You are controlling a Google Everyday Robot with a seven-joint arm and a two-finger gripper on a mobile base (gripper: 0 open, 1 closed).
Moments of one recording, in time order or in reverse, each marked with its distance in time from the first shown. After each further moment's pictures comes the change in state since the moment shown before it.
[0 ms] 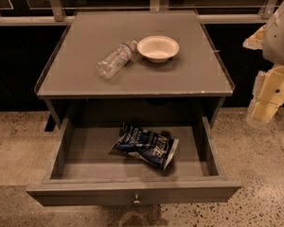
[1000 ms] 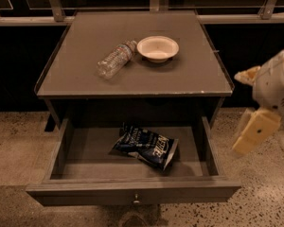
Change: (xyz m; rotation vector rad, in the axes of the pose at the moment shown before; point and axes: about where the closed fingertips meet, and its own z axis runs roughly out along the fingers) arm 0.002 0.035 0.056 -0.012 -0.172 0.086
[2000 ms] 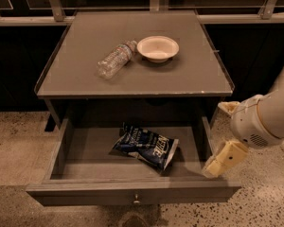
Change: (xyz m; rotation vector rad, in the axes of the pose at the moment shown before) arm 0.015 0.027 0.082 -0.014 -0.121 0.112
